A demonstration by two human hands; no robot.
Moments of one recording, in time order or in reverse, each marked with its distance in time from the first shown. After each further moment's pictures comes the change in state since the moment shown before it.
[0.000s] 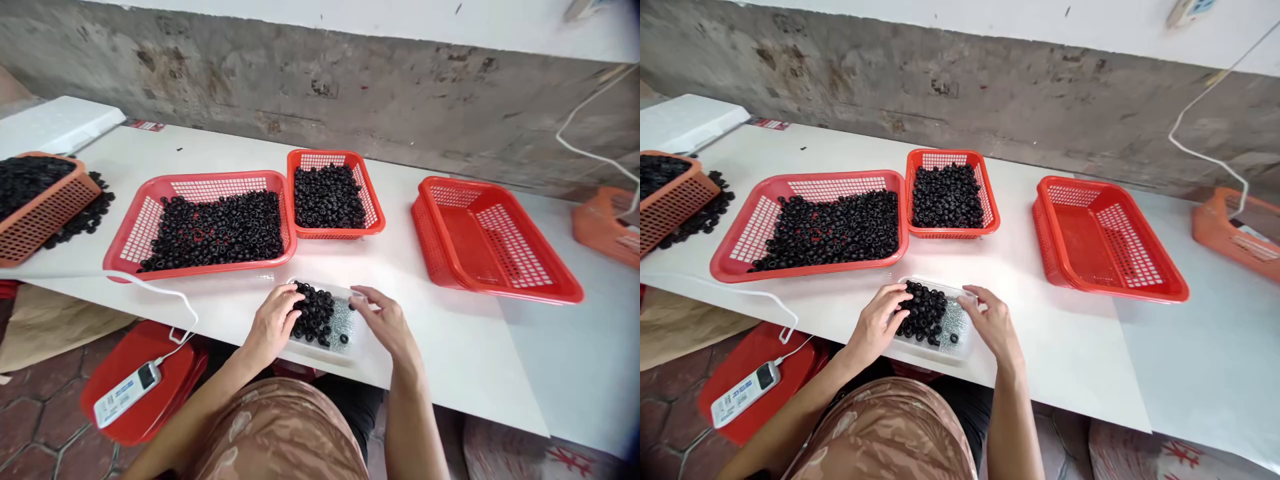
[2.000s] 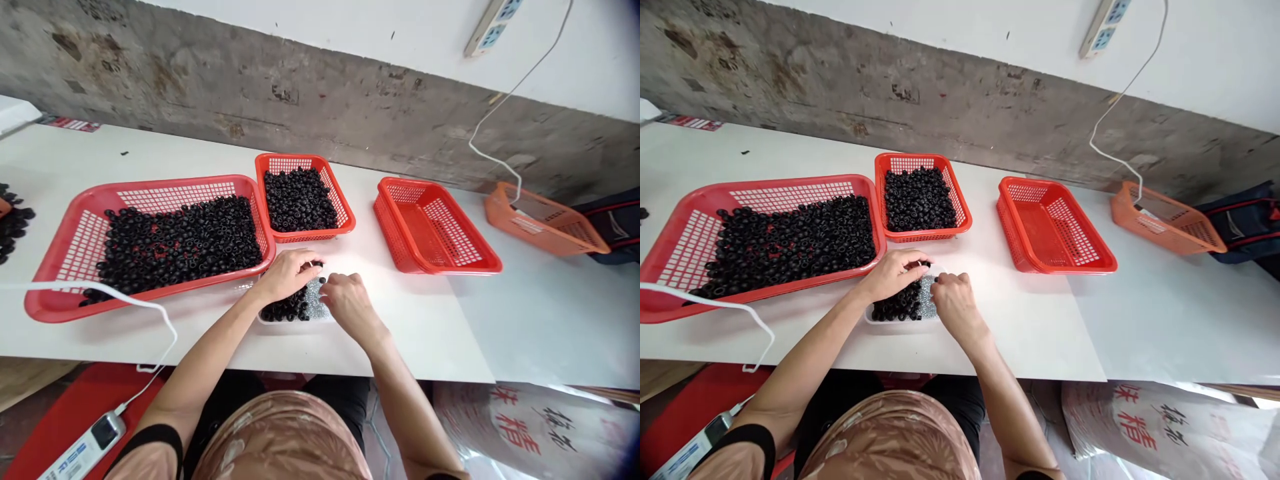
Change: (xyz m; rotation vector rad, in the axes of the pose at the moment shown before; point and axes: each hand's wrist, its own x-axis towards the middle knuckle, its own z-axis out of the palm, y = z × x) left_hand 0.134 0.004 0.004 -0.271 -0.375 0.094; right_hand 0.013 -0.081 0.021 -1.127 -0.274 -0.255
